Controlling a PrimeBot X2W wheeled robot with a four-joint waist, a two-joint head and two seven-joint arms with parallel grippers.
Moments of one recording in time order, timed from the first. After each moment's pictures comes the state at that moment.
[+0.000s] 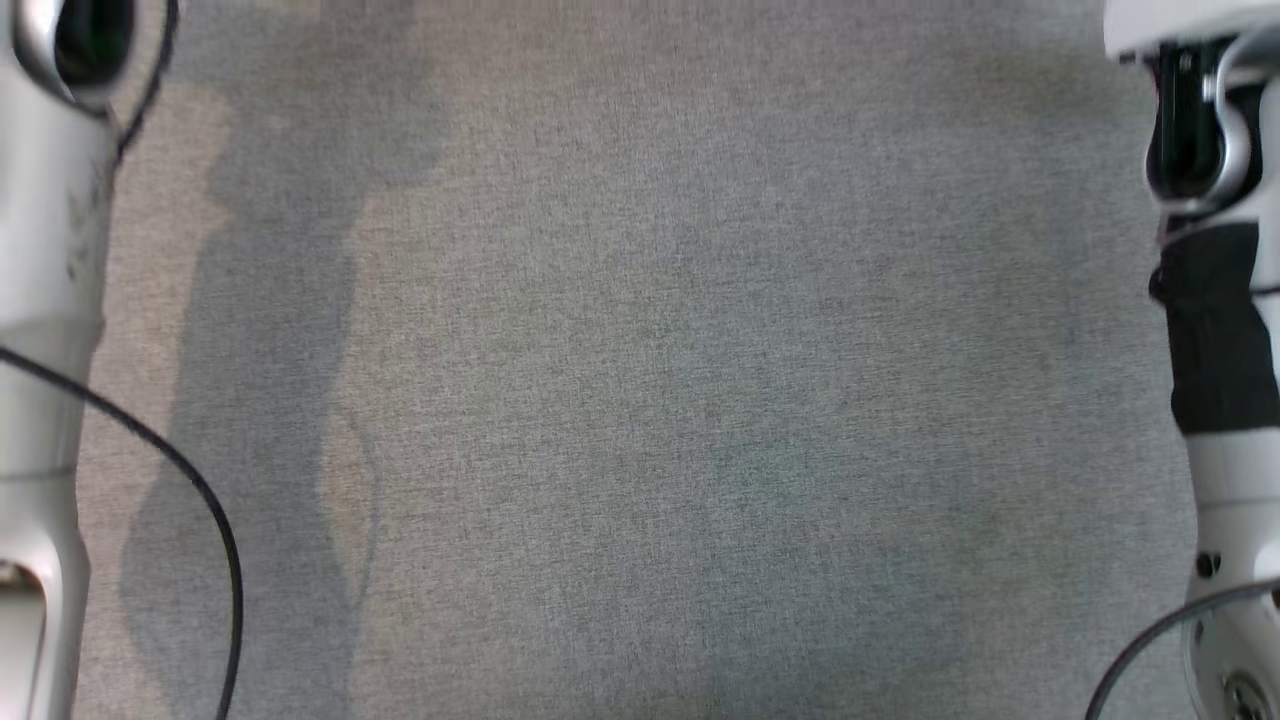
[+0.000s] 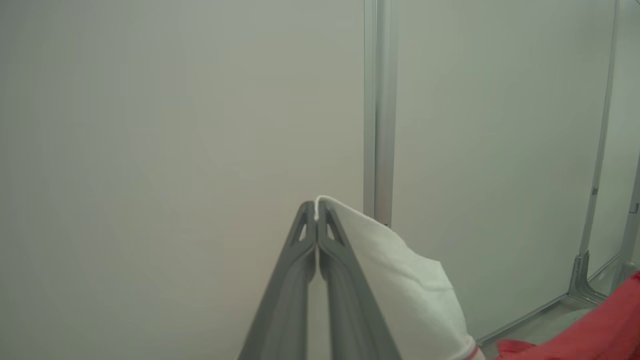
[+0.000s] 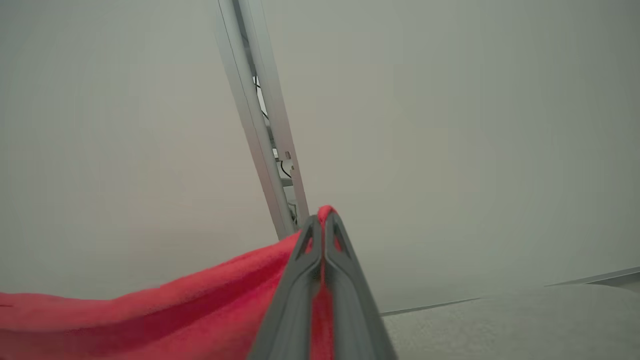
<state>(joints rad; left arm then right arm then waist) -1.24 0.28 -0.32 0.52 -0.47 -0.13 -0.26 -1.10 -0.07 -0.02 0.67 0.28 0.13 -0.26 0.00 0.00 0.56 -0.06</state>
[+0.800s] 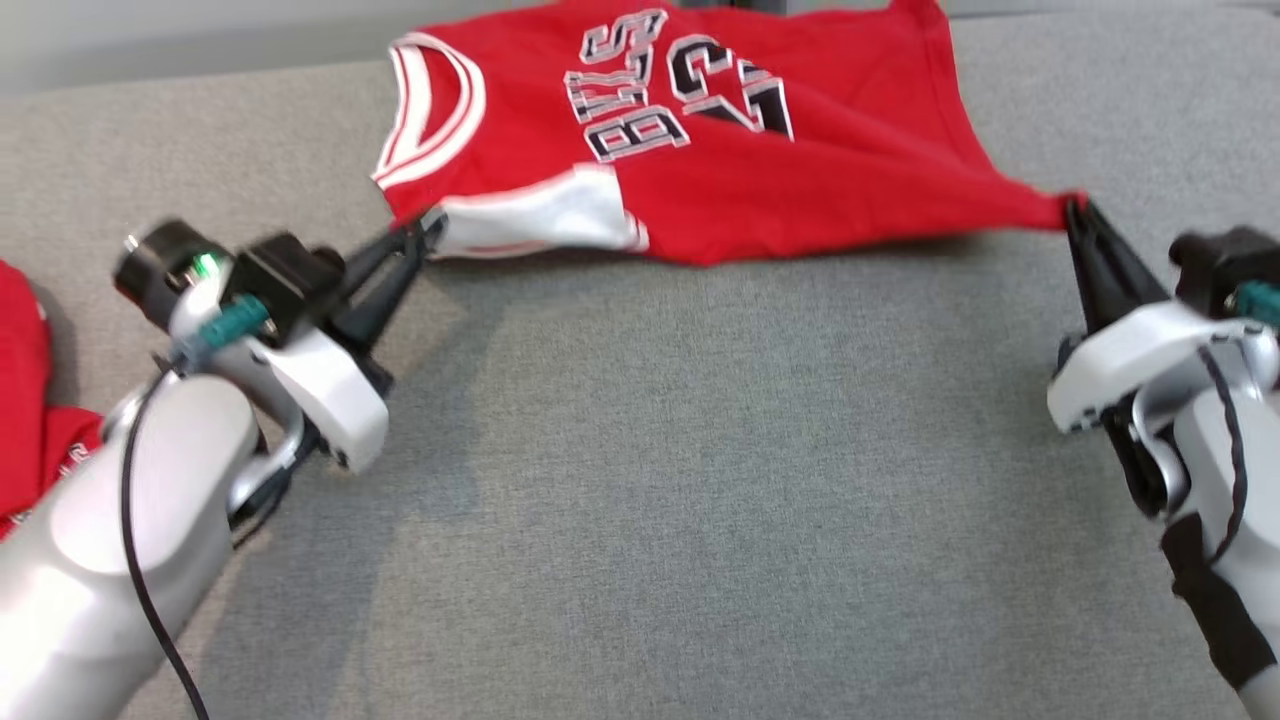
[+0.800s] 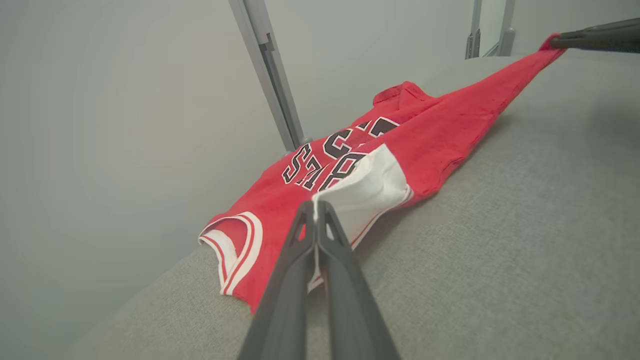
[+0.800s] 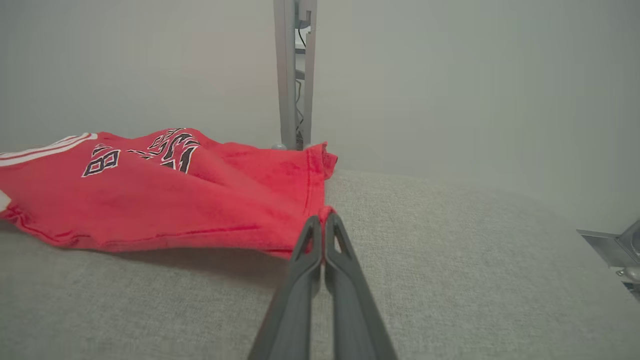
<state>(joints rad) -0.84 0.50 -0.87 0.50 -0.54 -0.13 -0.26 -0.73 -0.28 0.32 0.77 0.37 0.13 -0.26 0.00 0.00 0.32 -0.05</state>
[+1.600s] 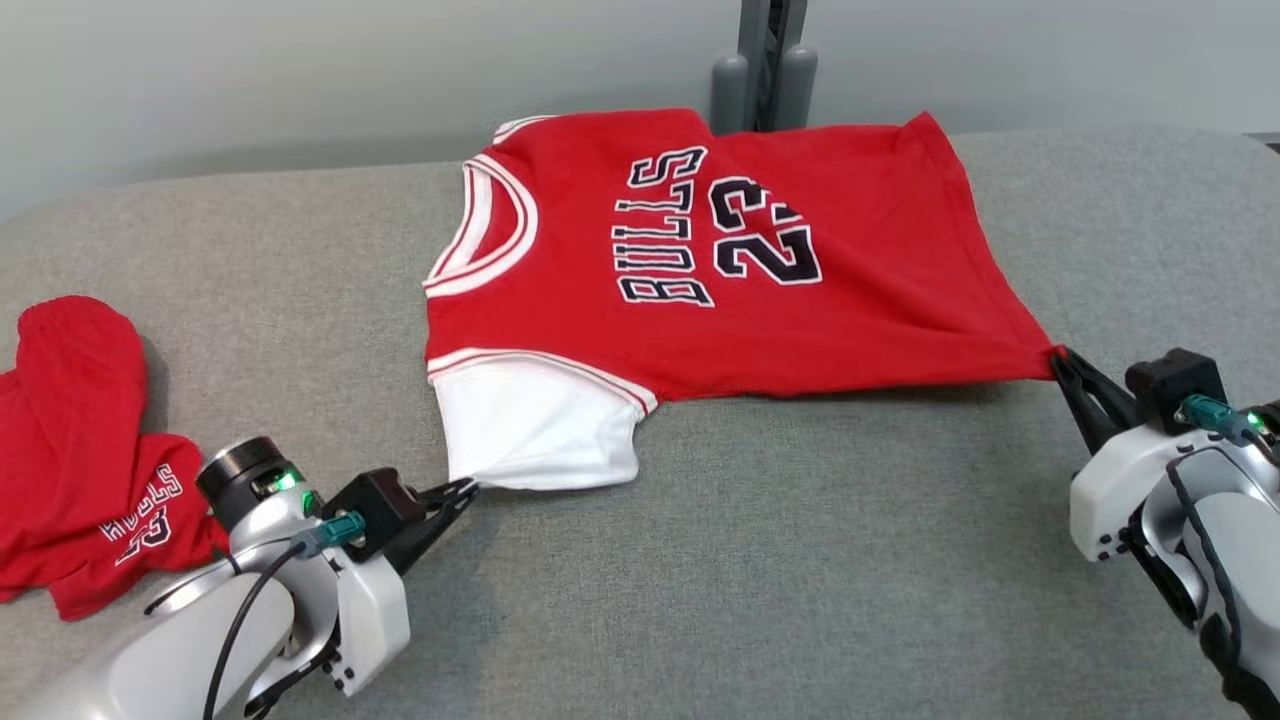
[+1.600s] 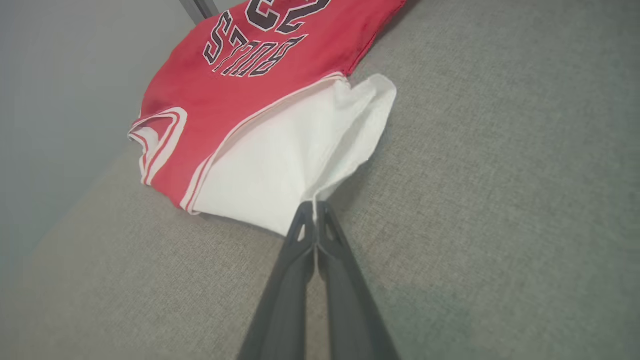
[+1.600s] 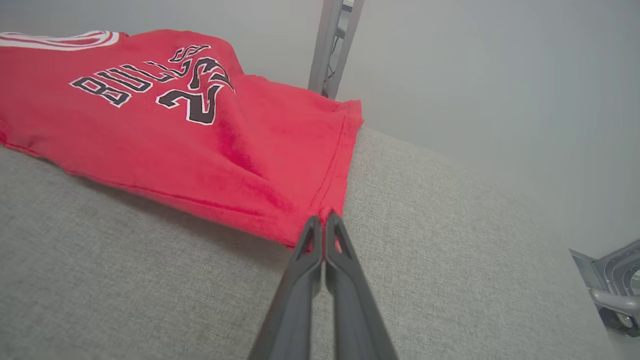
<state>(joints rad) -0.68 0.56 -1.17 0.50 -0.55 -0.13 -0.21 -0.65 -0.40 0.62 0.86 0.43 0.13 -0.26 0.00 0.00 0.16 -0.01</state>
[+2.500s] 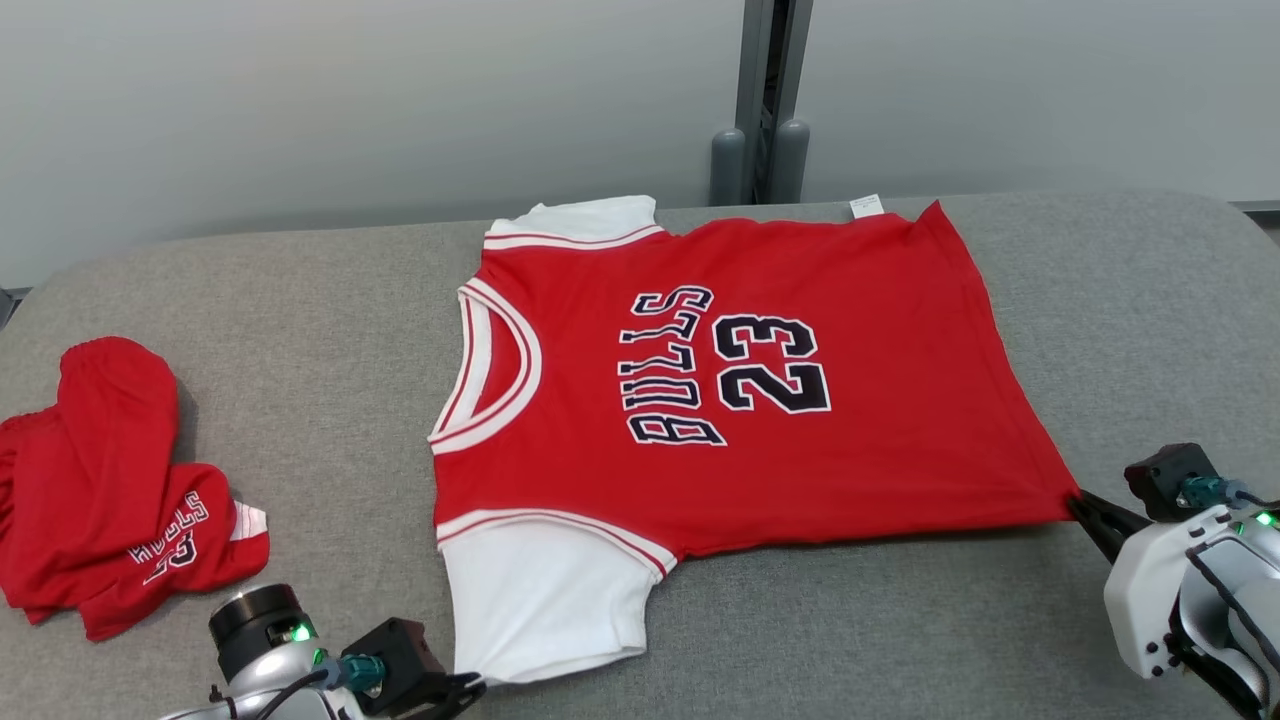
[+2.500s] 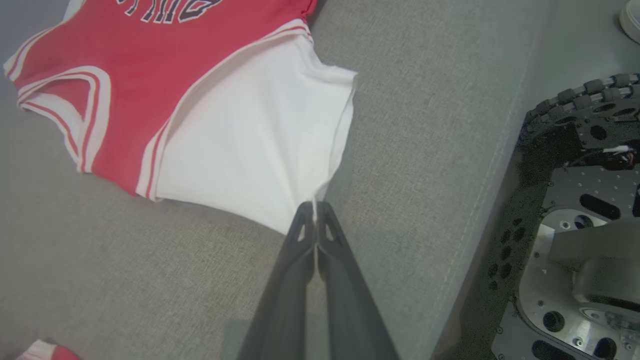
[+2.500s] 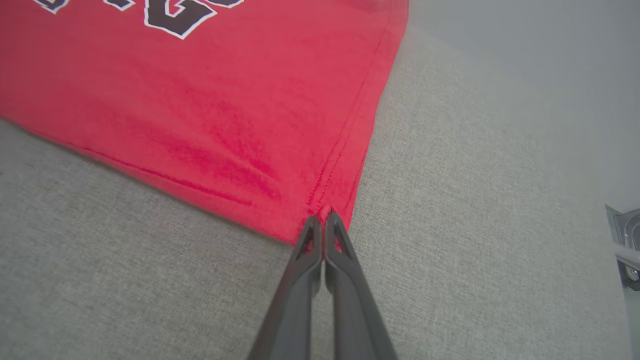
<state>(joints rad) -0.53 0.81 -1.28 0.02 -0.65 -0.13 0.11 -0.59 -0.59 1.02 0.78 0.73 0.13 -0.12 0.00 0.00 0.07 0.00</state>
